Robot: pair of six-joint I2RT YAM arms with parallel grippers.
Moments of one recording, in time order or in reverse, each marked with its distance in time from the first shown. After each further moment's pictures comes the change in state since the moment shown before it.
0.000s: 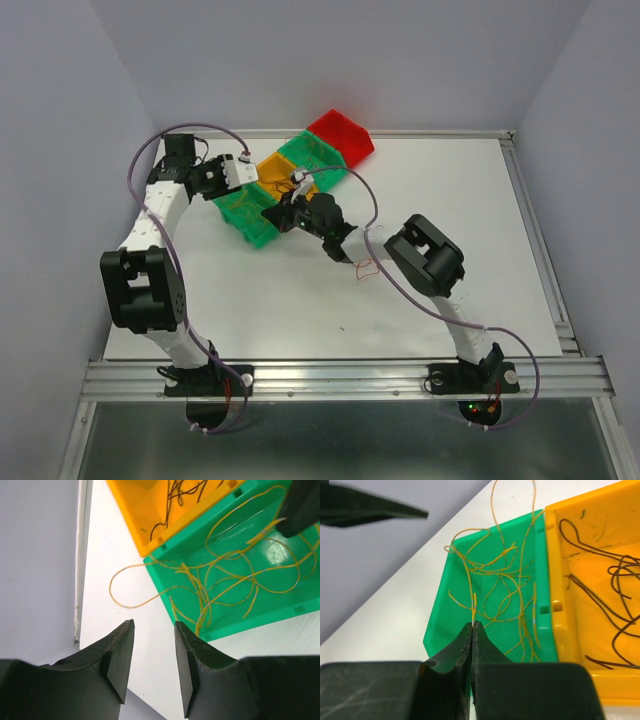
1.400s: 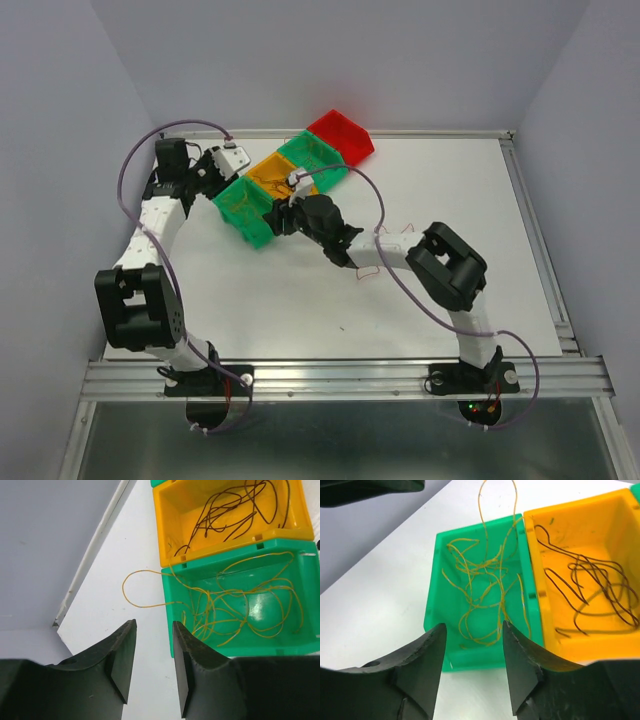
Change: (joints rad) left arm 0.038 -0.088 -0.124 0.270 0.027 -0.403; right arm 0.087 -0.154 -0.028 -0.248 0.254 -0.201
